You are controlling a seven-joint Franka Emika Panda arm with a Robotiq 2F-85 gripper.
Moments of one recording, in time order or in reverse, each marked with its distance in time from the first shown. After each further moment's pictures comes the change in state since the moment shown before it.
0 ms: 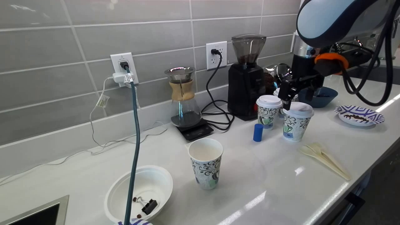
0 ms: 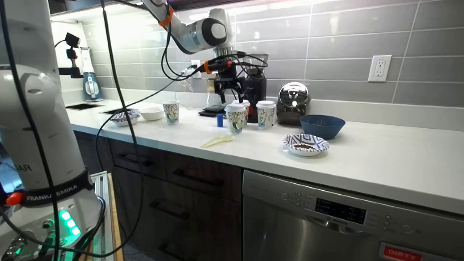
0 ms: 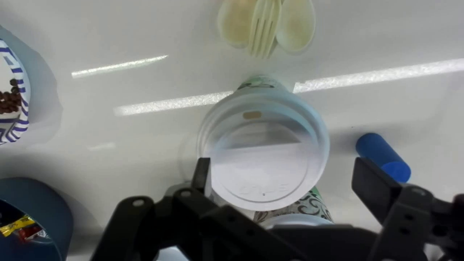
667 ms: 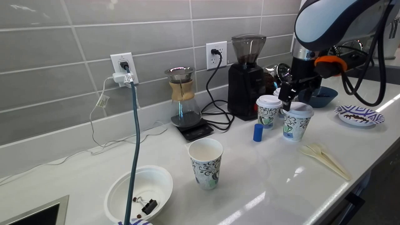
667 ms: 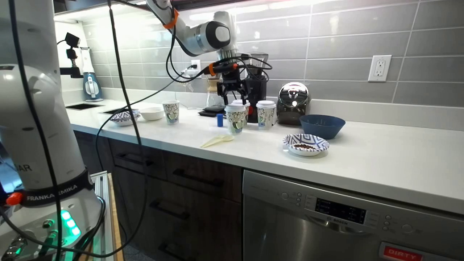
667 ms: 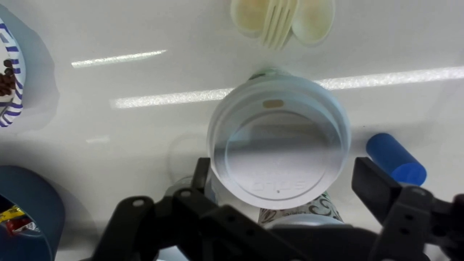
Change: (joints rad) arm -0.003 0.040 -0.011 0.029 0.005 0.012 -0.062
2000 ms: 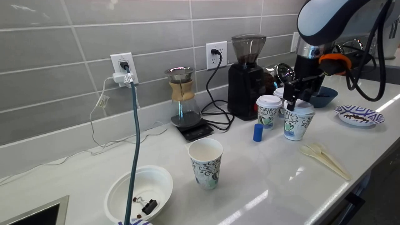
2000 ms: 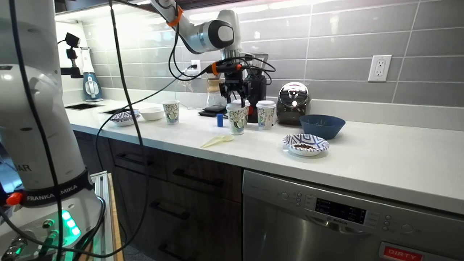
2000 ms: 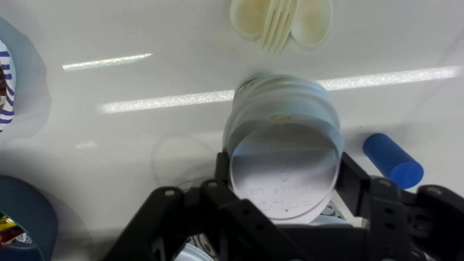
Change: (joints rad) arm -0.021 0.008 -0.006 0.022 0.075 -0.030 -0.073
